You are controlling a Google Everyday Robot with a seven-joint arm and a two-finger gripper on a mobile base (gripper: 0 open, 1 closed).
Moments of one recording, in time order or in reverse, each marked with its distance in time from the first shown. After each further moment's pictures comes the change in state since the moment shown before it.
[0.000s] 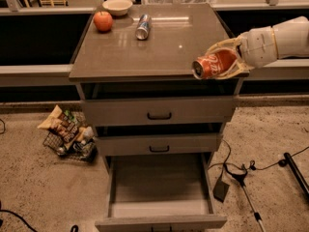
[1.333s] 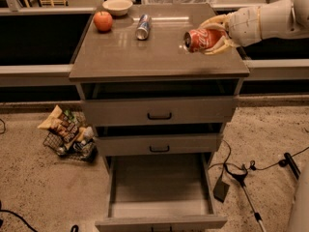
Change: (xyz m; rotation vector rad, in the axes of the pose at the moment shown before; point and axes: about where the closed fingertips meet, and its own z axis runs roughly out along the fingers) arm 0.046 -0.068 0.015 0.120 0.065 0.229
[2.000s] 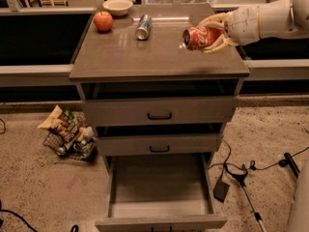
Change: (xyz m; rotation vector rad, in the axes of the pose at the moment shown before) arm 0.000 -0.007 0.002 0.024 -0.007 0.009
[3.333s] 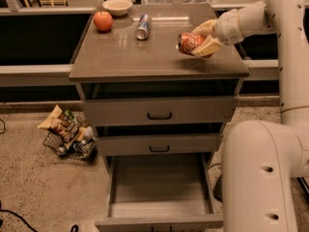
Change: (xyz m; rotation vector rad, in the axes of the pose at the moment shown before) arm 0.059 -0.001 0.050 -0.117 0.071 0.395
